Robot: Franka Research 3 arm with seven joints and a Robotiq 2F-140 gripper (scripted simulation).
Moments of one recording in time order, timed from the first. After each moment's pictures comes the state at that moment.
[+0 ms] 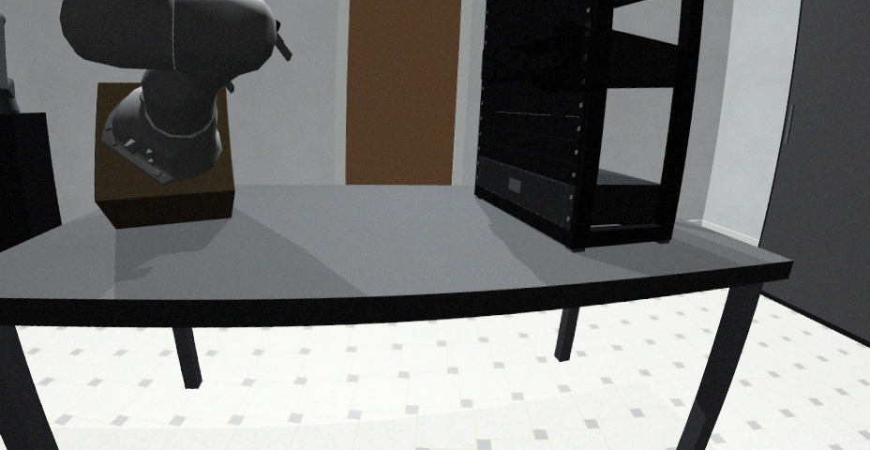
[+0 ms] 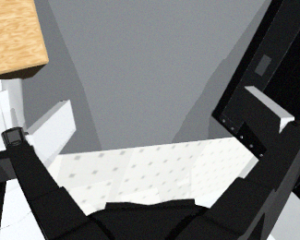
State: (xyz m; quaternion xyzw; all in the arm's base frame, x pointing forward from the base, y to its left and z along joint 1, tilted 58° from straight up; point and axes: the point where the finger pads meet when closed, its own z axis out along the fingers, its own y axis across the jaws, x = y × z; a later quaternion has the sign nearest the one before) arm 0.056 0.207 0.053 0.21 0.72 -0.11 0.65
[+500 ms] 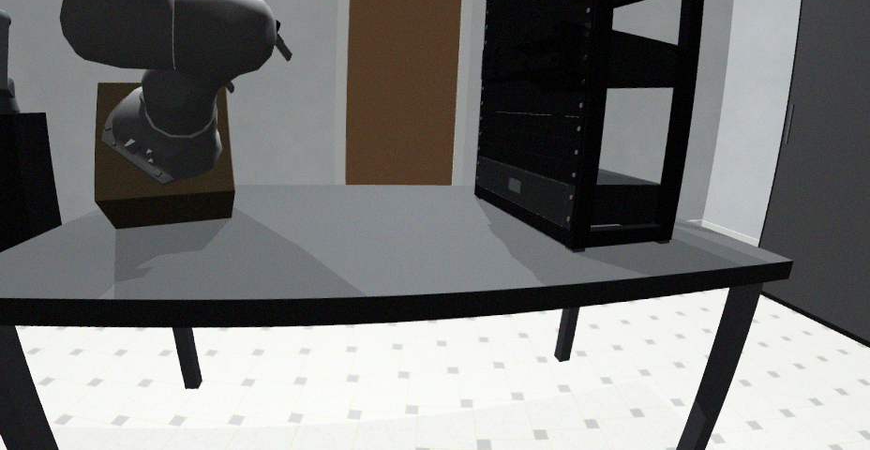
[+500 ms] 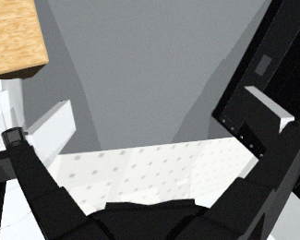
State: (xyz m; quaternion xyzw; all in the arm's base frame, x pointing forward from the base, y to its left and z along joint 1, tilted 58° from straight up) arm 0.056 0.207 0.053 0.21 0.72 -0.11 0.65
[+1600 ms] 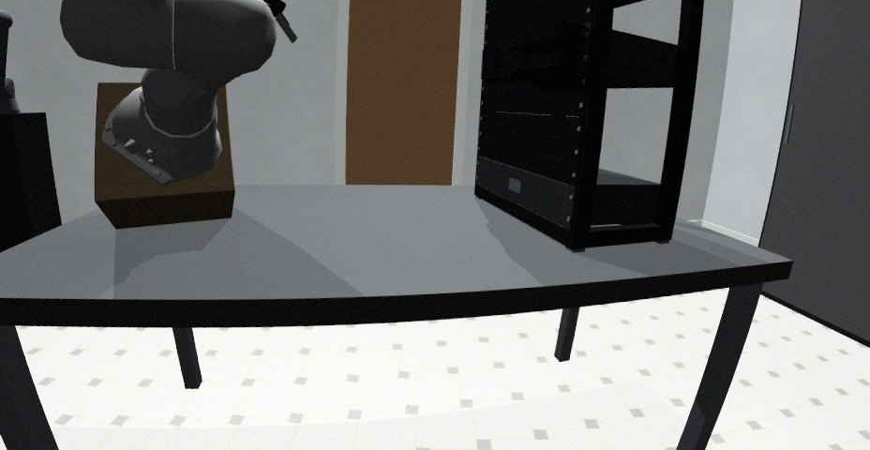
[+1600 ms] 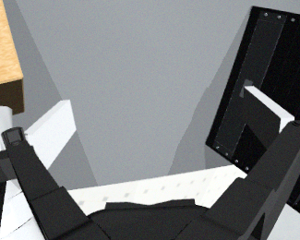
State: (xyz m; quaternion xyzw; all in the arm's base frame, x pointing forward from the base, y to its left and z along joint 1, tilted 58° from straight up) arm 0.047 0.250 0.057 0.25 0.77 -0.05 0.59
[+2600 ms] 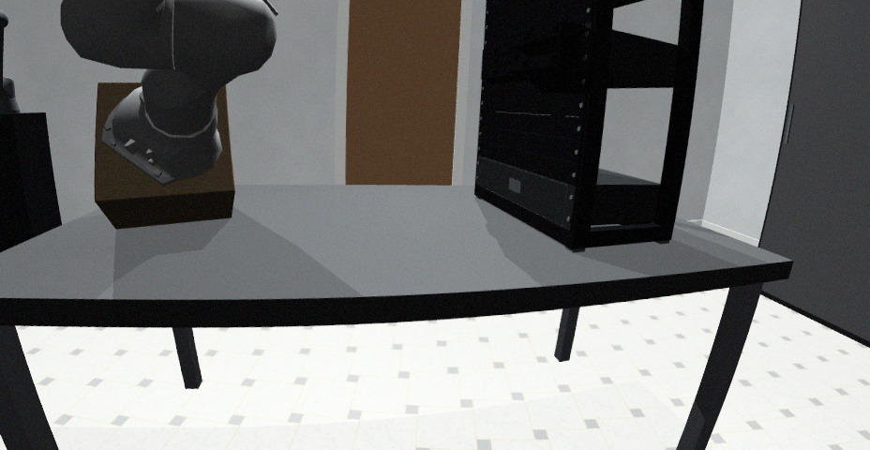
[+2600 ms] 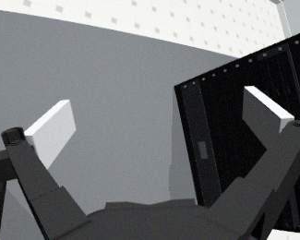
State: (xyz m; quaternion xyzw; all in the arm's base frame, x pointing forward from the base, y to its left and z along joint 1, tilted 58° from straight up) arm 0.043 0.397 0.133 0.35 0.81 0.20 0.43
